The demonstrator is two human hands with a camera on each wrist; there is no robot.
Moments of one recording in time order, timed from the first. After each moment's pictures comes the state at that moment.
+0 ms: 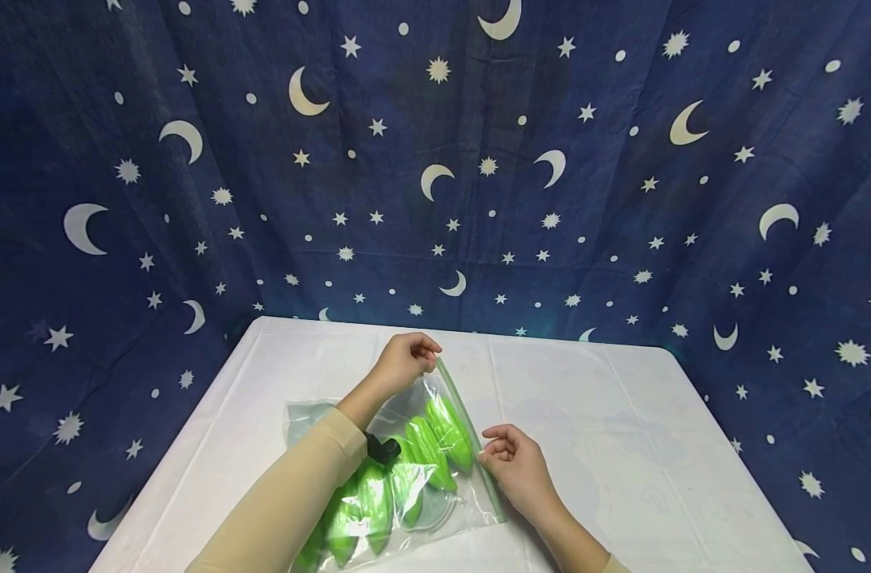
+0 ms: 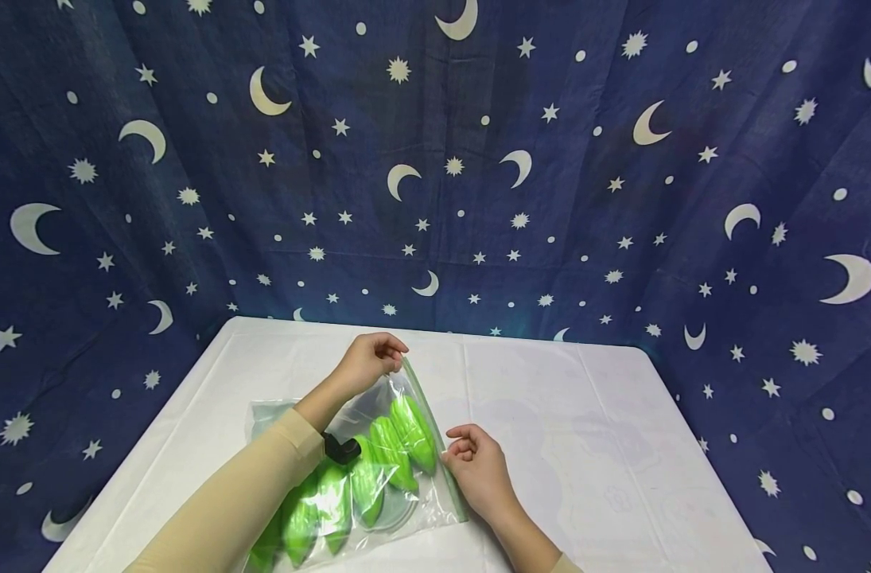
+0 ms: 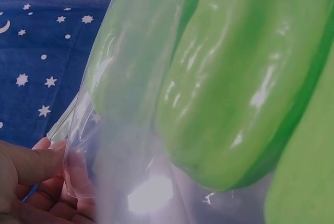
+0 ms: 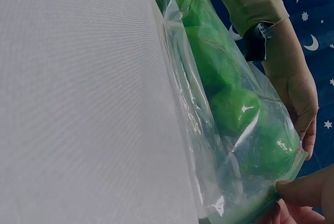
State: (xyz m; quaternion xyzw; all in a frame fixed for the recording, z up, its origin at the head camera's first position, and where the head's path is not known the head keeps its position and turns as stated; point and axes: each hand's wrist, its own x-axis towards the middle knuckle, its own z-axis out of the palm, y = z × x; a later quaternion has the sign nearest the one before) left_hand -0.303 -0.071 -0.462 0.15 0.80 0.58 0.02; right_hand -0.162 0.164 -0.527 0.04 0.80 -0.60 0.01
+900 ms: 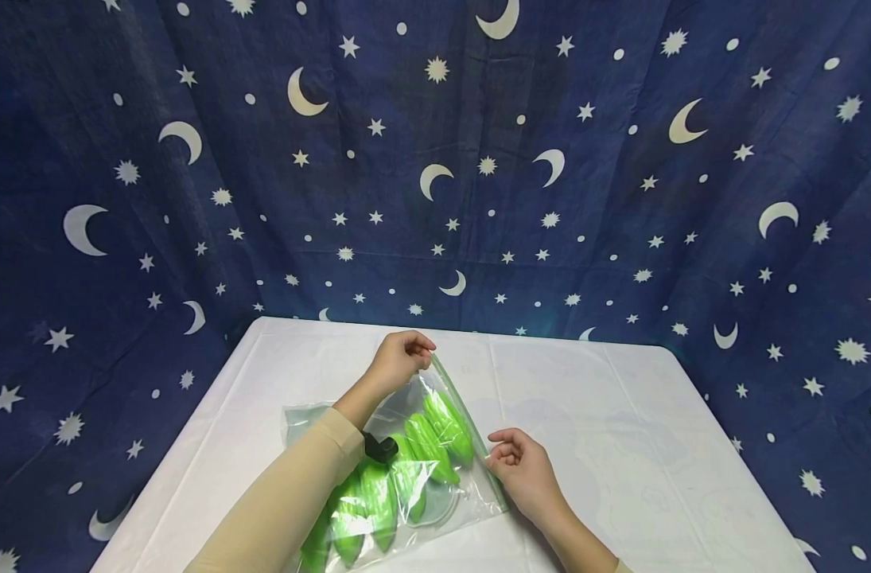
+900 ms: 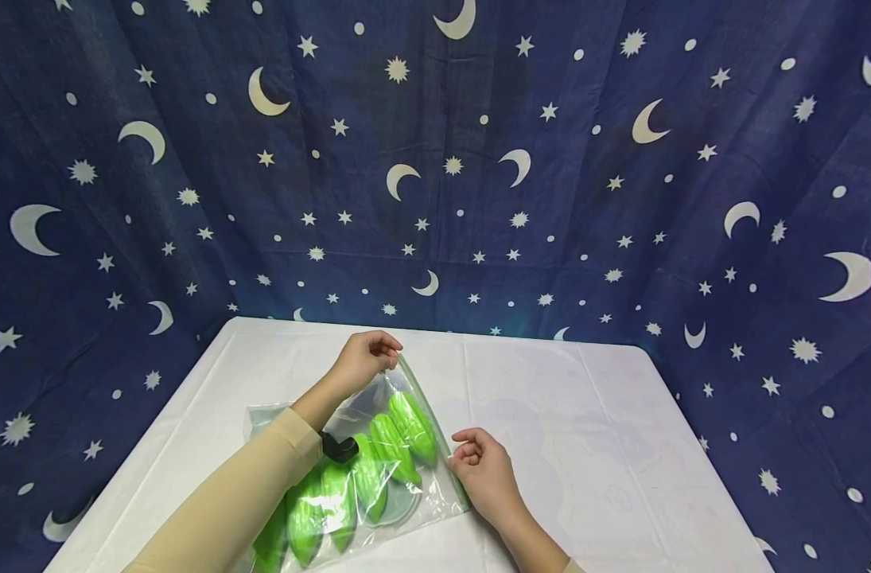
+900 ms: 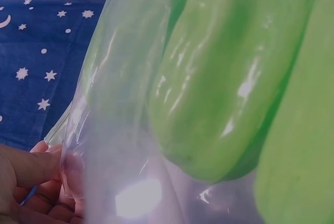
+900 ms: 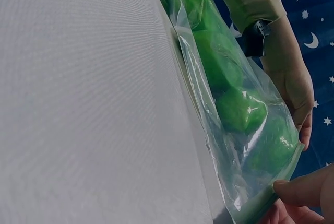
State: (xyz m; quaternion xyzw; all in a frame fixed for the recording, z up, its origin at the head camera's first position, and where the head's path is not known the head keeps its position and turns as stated) left_hand -0.306 -0.077 -0.465 0.14 0.80 0.58 0.01; right_hand -0.156 0.172 -0.530 0.05 0.80 -0.60 0.02
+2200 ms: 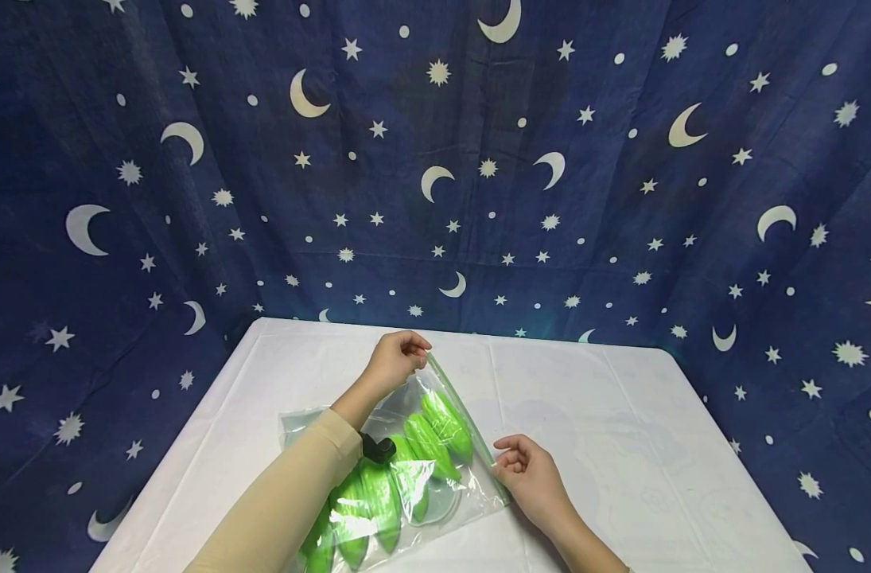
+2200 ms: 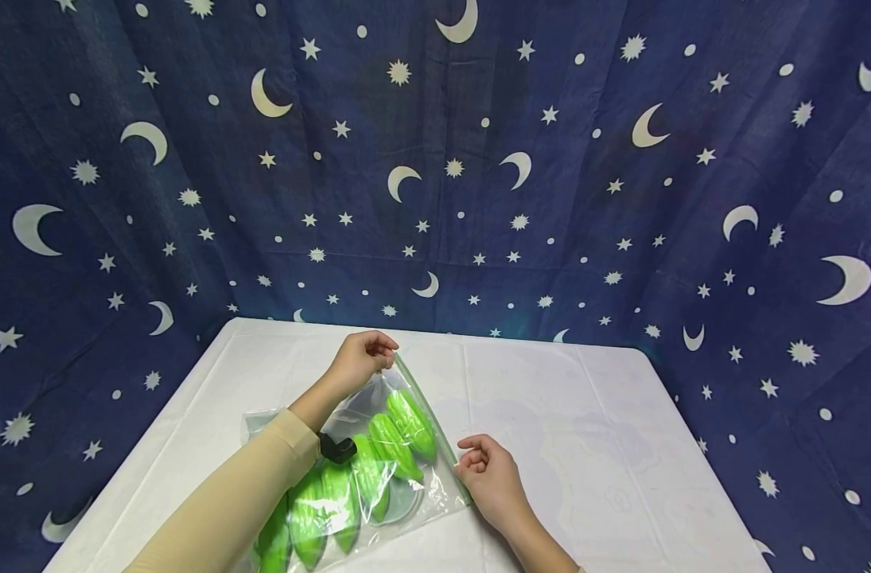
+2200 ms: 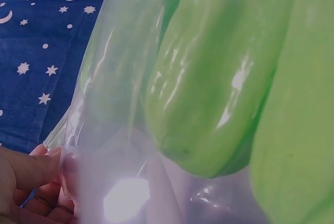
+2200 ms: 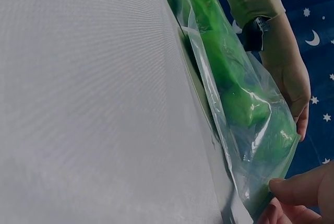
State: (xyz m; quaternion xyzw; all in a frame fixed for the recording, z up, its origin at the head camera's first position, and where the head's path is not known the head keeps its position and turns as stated) left_hand -0.308 -0.083 -0.466 0.12 0.80 0.59 0.00; right_hand -0.149 0.181 -0.528 0.06 0.81 -0.59 0.03
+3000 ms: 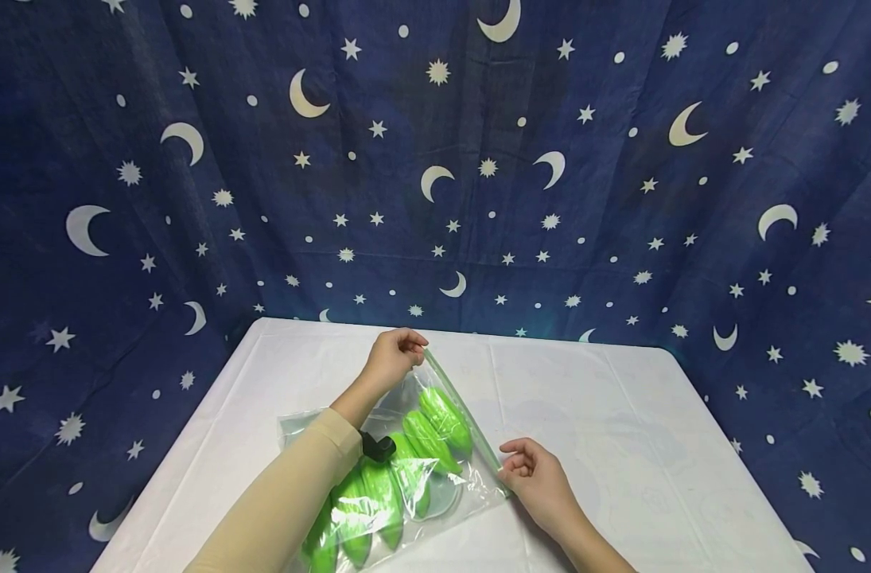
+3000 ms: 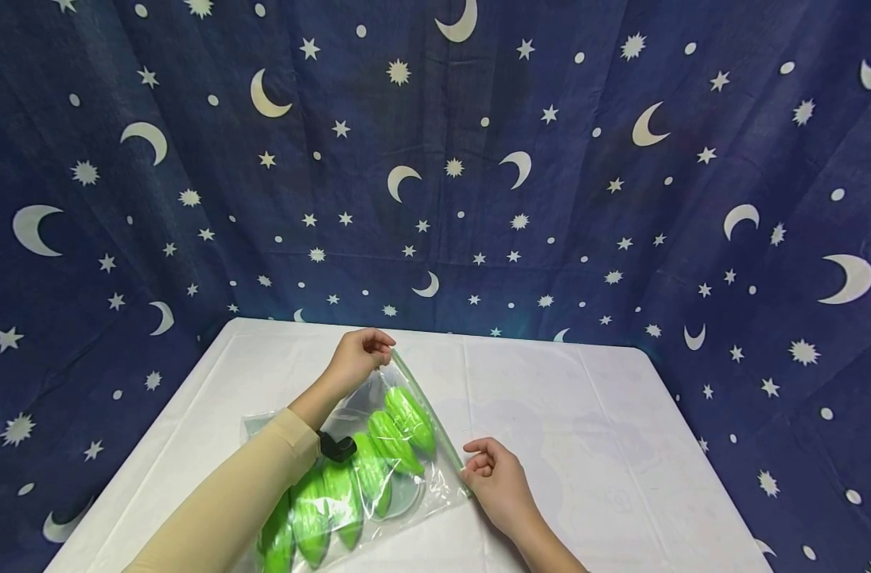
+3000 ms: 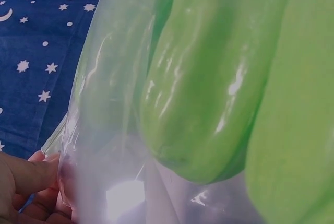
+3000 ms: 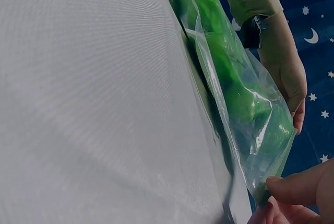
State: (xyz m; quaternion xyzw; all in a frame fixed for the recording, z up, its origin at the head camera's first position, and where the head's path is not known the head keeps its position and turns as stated) left_hand -0.309 -0.084 -0.465 0.10 0.80 0.59 -0.02; right_hand -0.144 0.190 -0.528 0.07 0.81 -0.59 0.04
